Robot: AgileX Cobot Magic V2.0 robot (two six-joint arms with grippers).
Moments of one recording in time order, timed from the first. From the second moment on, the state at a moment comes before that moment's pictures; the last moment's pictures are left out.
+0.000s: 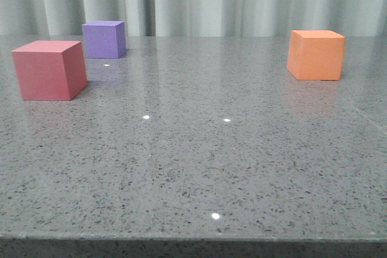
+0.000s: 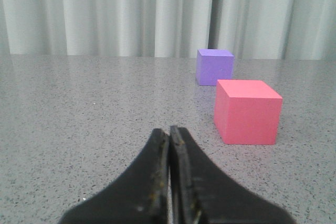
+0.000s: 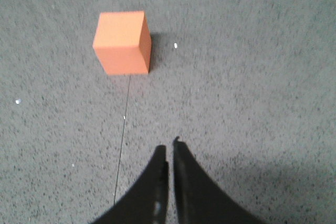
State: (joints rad) left arm -0.14 0.00 0.00 0.15 0.06 -0.23; right arm 0.01 0.78 -0.89 0.07 0.80 0.06
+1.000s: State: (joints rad) left arm -0.14 0.00 0.00 0.15 0.06 -0.23; right arm 0.14 1.22 -1.13 0.15 0.76 0.06
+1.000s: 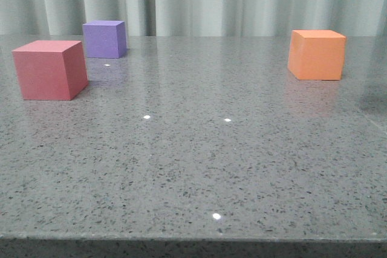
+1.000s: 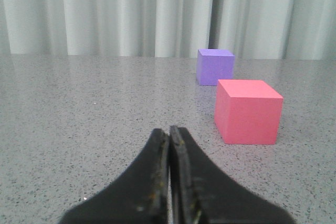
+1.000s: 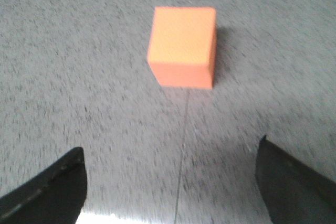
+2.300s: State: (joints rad) left arm -0.14 0.00 0.00 0.15 0.06 -0.23; right arm 0.19 1.77 -1.57 0.13 0.78 0.06
